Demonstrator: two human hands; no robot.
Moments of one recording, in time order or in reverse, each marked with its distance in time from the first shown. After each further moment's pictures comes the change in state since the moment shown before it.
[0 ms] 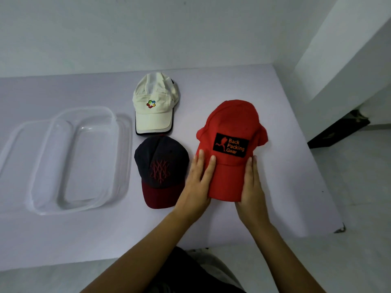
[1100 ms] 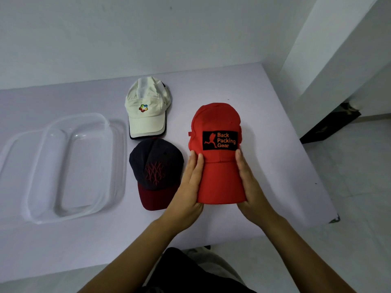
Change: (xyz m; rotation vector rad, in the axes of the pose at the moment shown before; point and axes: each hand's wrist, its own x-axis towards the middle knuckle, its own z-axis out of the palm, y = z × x) left_hand -0.010 0.029 -0.038 -0.306 -0.183 -0.059; right_hand -0.003 -0.015 -0.036 0.420 -0.189 -0.249
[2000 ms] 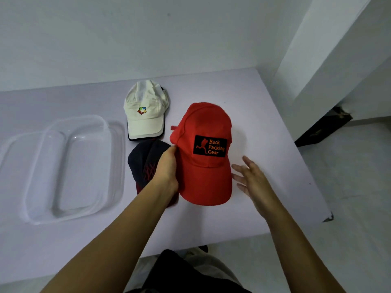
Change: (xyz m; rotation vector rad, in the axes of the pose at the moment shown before) left_hand 0.062 0.016 -0.038 -0.931 0.403 -0.861; right_hand 0.014 -0.006 -0.016 0.375 0.162 0.715
